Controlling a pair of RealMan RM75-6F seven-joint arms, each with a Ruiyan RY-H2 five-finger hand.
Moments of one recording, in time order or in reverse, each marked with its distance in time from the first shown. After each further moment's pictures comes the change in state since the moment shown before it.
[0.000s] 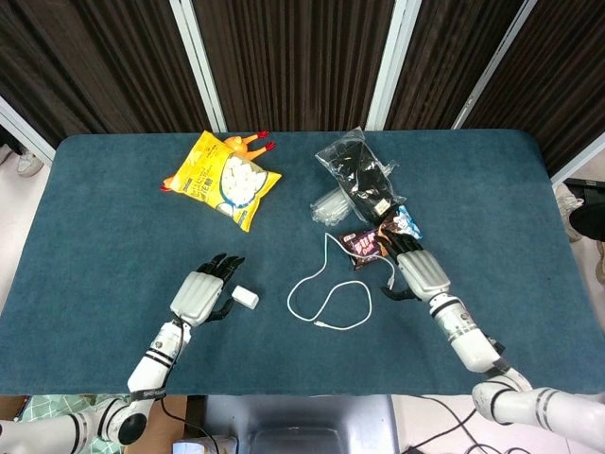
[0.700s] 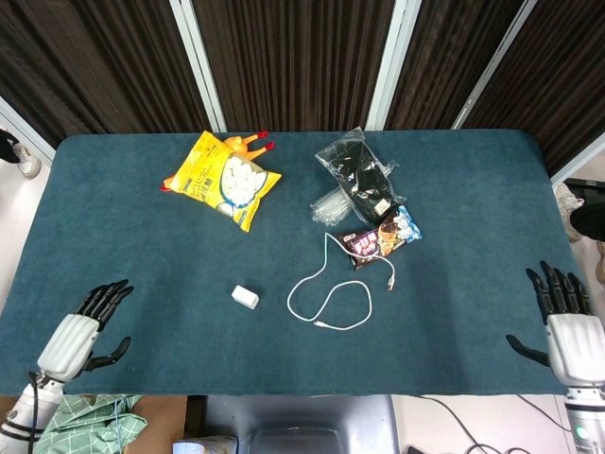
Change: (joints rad) left arm 0.333 0.456 0.261 -0.073 0.358 0.404 -0.560; right arm -0.519 0.271 -0.164 -0.217 -0.196 0.704 -0.163
